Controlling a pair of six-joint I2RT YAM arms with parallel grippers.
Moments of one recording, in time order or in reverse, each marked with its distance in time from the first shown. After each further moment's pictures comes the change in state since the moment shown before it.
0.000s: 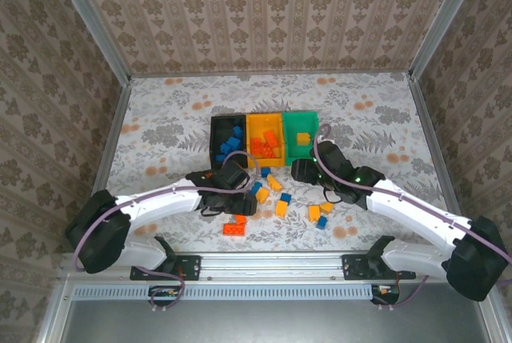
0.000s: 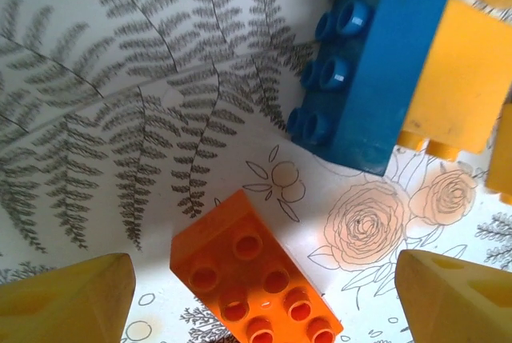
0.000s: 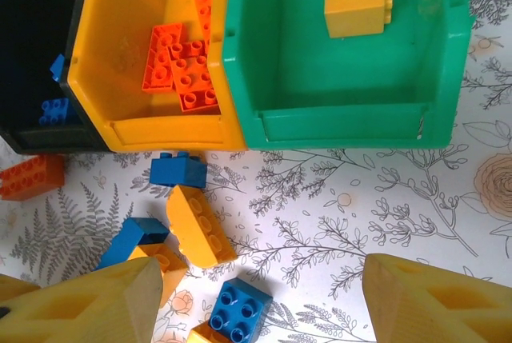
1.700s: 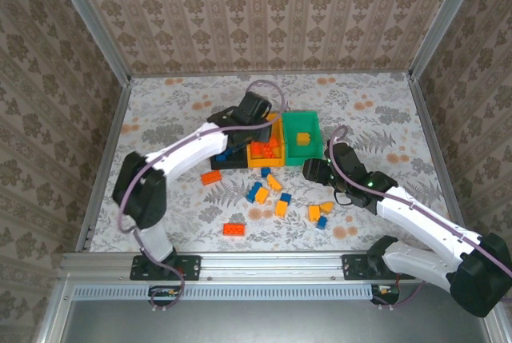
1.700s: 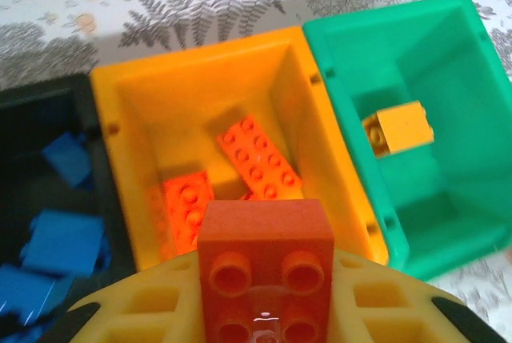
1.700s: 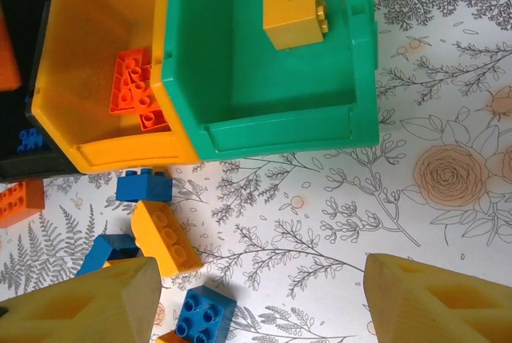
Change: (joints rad) left arm 0.159 0.436 0.747 0.035 -0.183 0.242; right arm -0.097 -0.093 -0.079 -0.001 -0.029 0.001
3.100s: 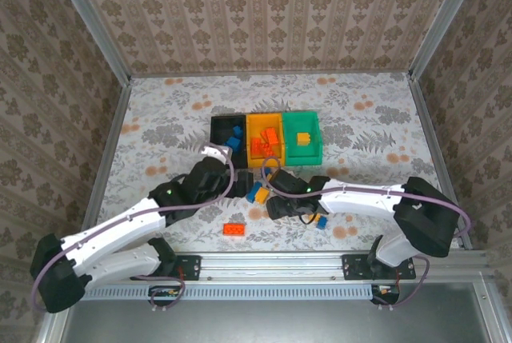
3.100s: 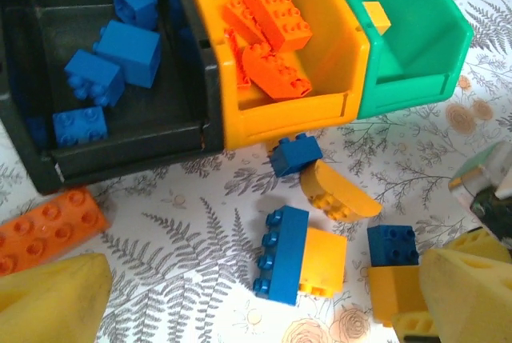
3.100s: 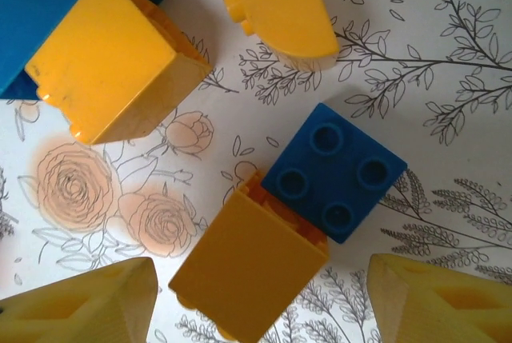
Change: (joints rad) left arm -0.178 -0.863 -0.810 0.143 -0.115 -0.160; right arm 0.387 0.500 0.150 -0.064 -0.047 0.024
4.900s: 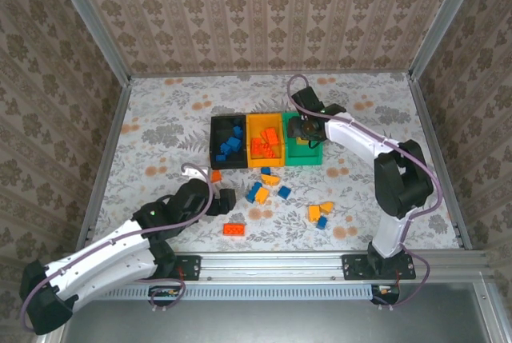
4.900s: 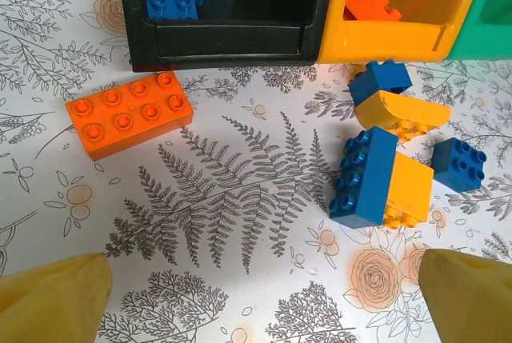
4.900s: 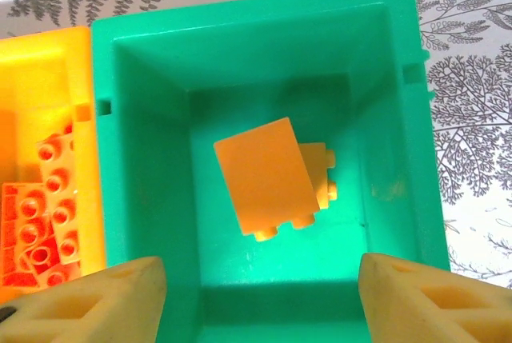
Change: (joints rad) left arm 0.002 -0.244 -0.183 -0.142 -0.034 -0.118; right arm -0.525 0.270 0.547 -0.133 0.064 -0.184
